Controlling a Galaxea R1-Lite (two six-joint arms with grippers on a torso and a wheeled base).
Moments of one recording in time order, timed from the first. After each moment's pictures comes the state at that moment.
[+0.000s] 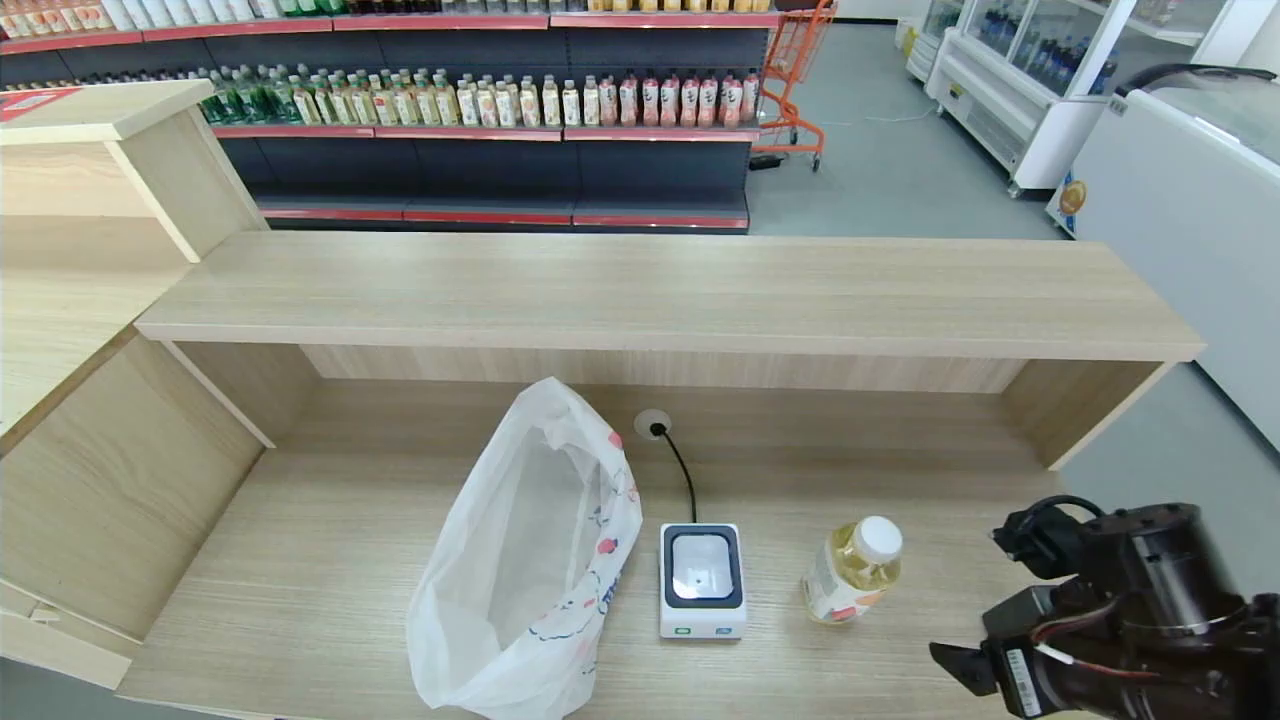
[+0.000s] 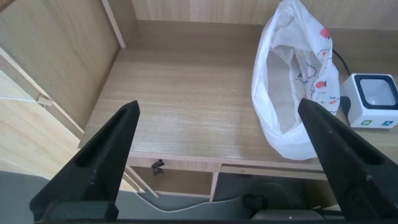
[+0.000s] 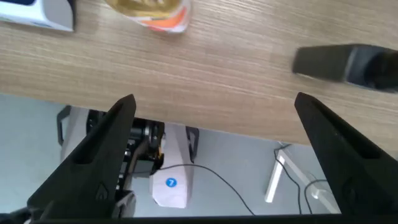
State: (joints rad) left arm 0.00 0.00 0.00 0.00 0.02 0.00; right arm 0.39 1.56 -0.31 -0.46 -0.22 0.09
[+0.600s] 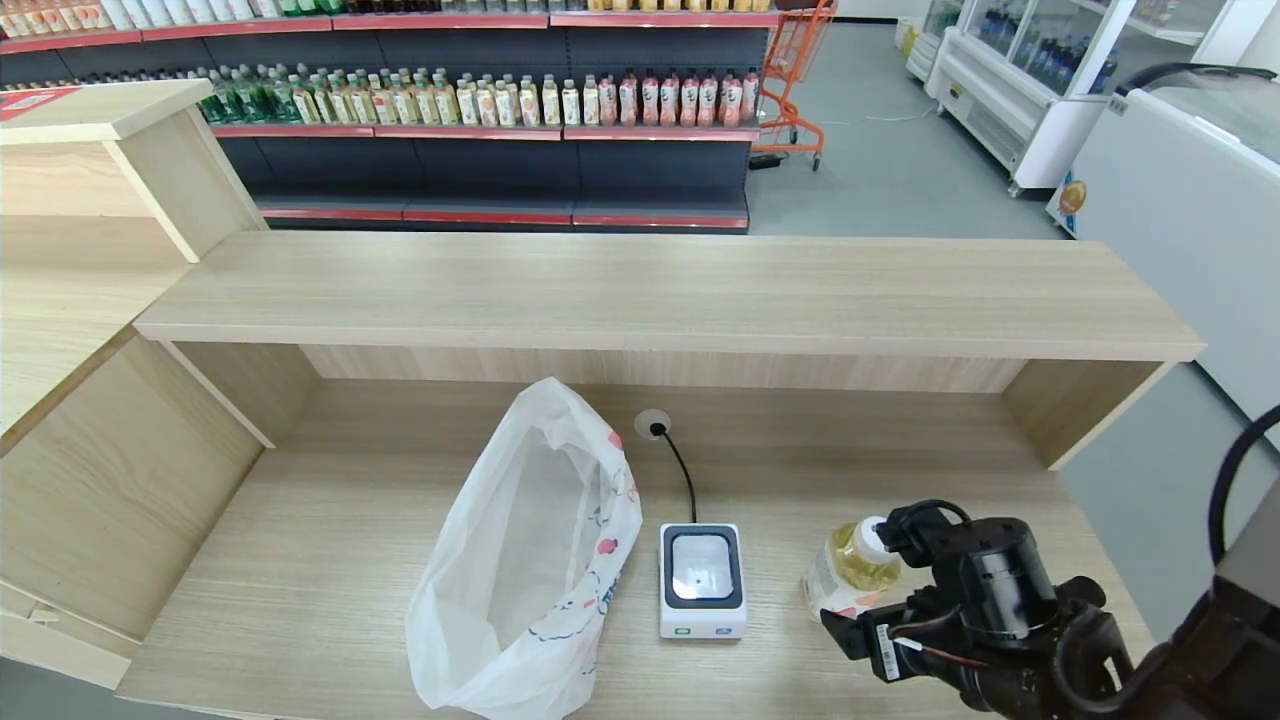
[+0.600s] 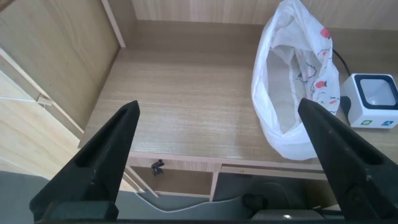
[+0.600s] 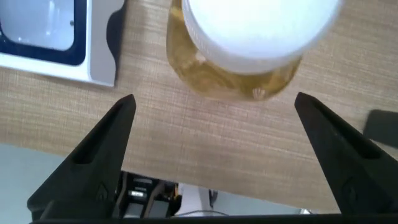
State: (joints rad) left arm 0.00 0.00 0.00 0.00 0.02 0.00; right arm 0.53 1.95 -0.32 -0.96 -0.27 0.16
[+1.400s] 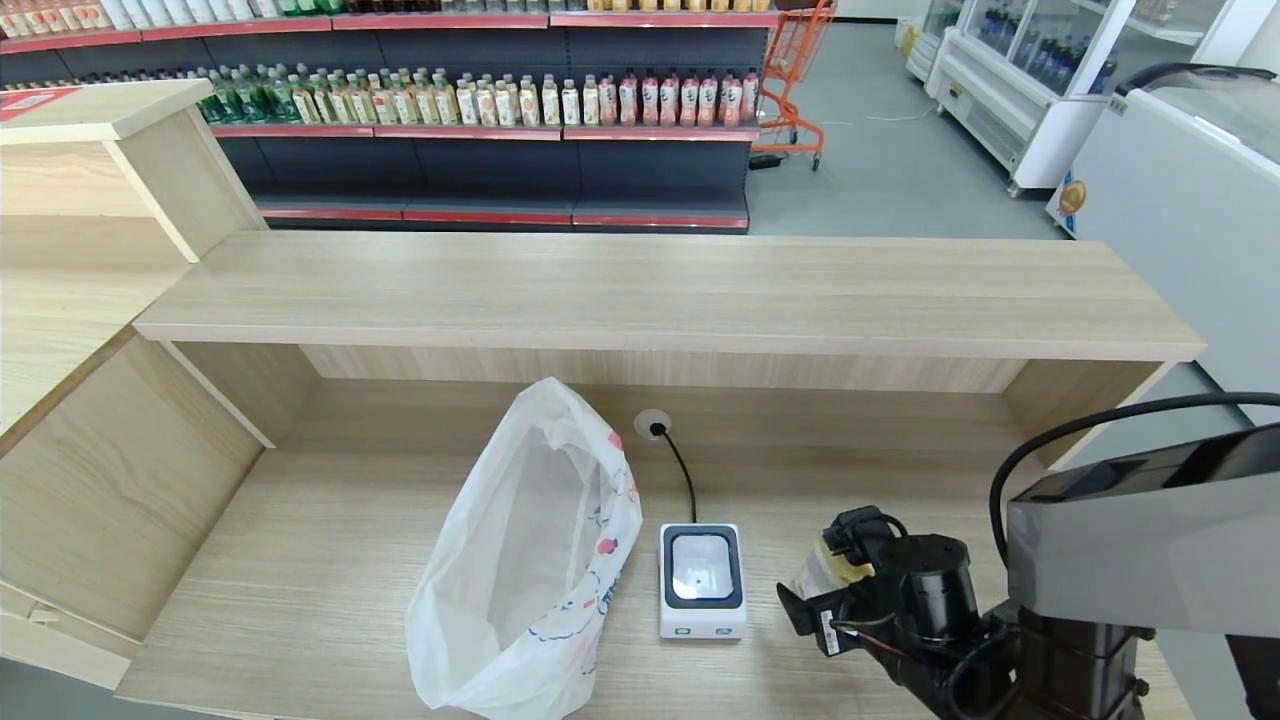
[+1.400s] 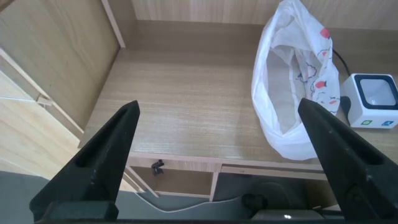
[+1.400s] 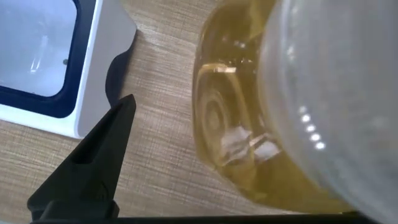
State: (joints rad) left arm 0.00 0.00 0.00 0.00 0.02 0.00; right arm 0.54 2.29 -0.36 -1.44 -0.29 0.02
